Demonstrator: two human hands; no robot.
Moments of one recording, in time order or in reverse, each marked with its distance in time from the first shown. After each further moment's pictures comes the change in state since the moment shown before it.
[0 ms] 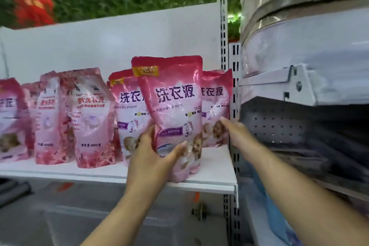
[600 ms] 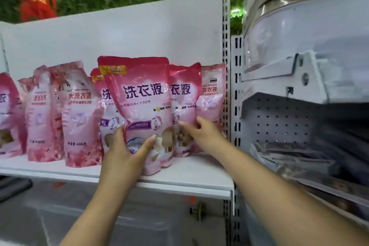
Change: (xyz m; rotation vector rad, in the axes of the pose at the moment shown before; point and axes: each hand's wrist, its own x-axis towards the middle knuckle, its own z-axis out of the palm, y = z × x) left_hand 0.018 -0.030 -0.014 0.145 0.122 -0.039; right_hand -0.018 -0.011 0.050 -0.349 -0.293 -0.322
